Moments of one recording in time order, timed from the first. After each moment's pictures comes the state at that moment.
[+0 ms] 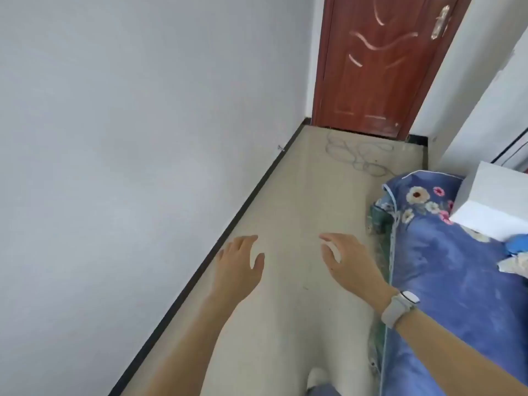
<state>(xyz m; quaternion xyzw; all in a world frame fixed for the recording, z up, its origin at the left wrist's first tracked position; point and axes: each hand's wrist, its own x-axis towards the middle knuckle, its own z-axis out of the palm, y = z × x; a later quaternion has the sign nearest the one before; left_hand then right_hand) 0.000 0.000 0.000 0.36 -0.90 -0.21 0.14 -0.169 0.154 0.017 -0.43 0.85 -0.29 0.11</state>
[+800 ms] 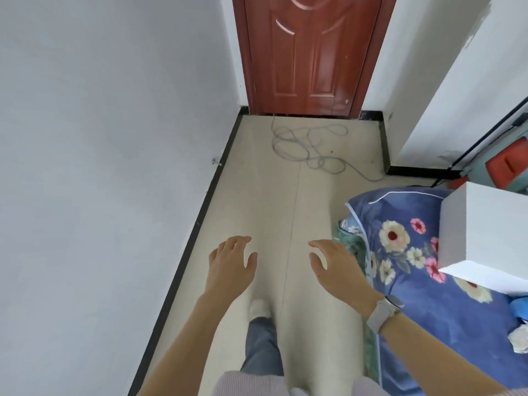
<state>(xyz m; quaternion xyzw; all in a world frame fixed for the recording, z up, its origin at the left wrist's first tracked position) -0.505 -0.218 -0.049 0.28 -0.93 -0.23 0.02 -0.618 -0.029 -0.046 -0.29 0.90 -0.28 0.18</state>
